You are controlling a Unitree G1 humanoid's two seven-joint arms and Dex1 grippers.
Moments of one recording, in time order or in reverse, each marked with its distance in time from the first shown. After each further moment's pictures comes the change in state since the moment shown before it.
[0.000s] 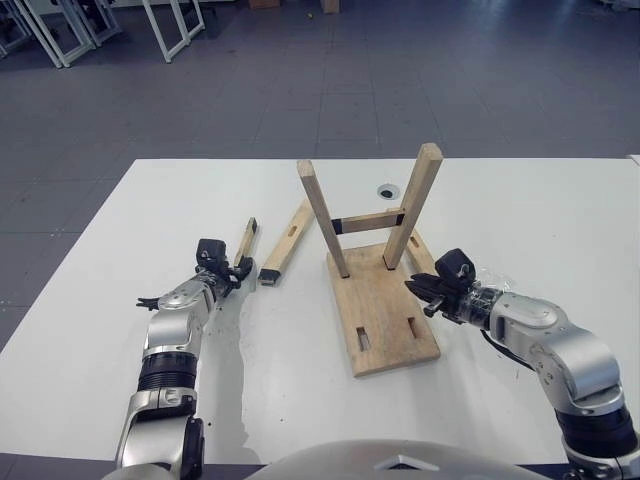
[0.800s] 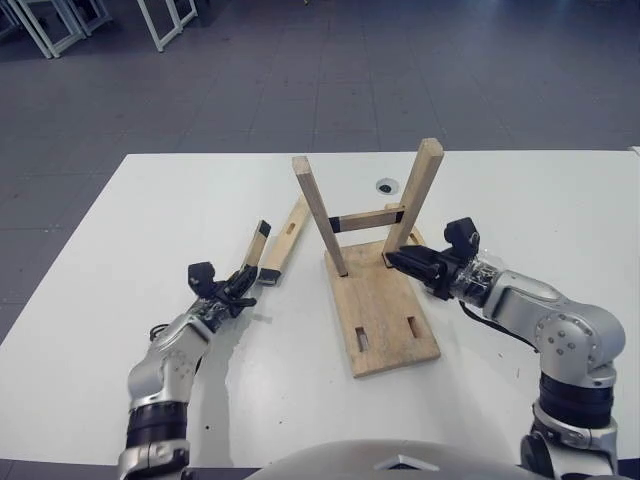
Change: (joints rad) left arm 0.337 -0.041 0.135 -0.433 -0.706 0.116 -0.229; right arm -0.184 0.268 -0.320 0.103 0.564 0.221 -0.148
